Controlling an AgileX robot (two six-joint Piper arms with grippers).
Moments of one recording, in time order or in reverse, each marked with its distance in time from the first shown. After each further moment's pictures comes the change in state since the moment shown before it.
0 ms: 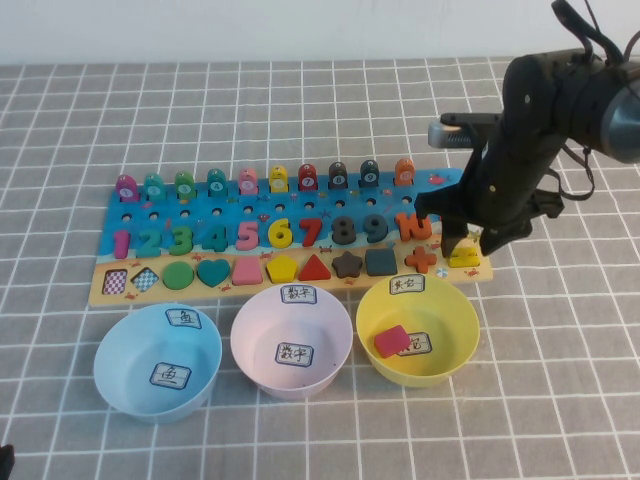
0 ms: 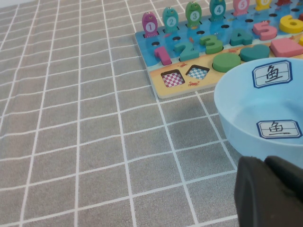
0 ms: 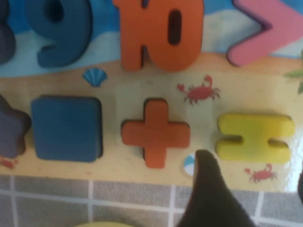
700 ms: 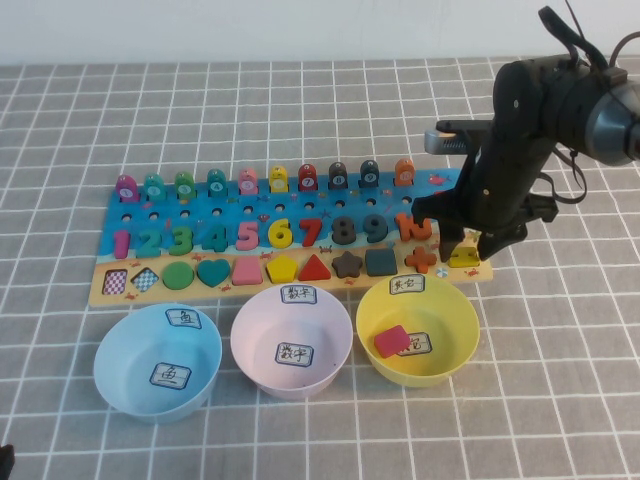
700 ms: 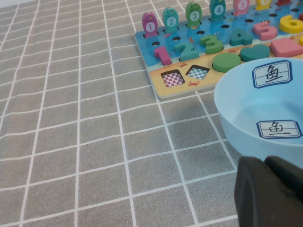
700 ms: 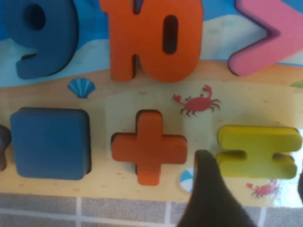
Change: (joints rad) right arm 0.000 0.055 -0.047 -0.006 0.025 0.012; left arm 0.000 0.000 0.000 0.000 0.000 0.000
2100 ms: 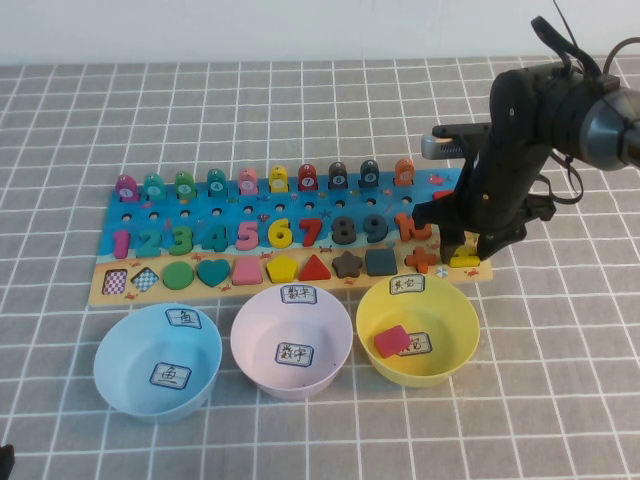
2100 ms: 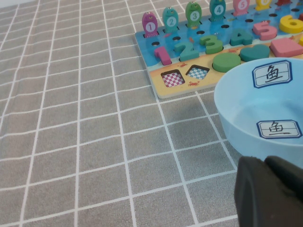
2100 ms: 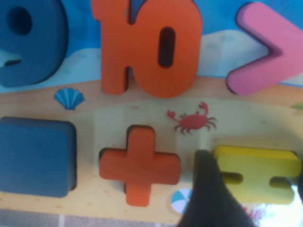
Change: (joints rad) right arm 0.000 0.020 0.000 -0.022 -0.030 -0.044; left arm 0.000 0.000 0.000 0.000 0.000 0.000
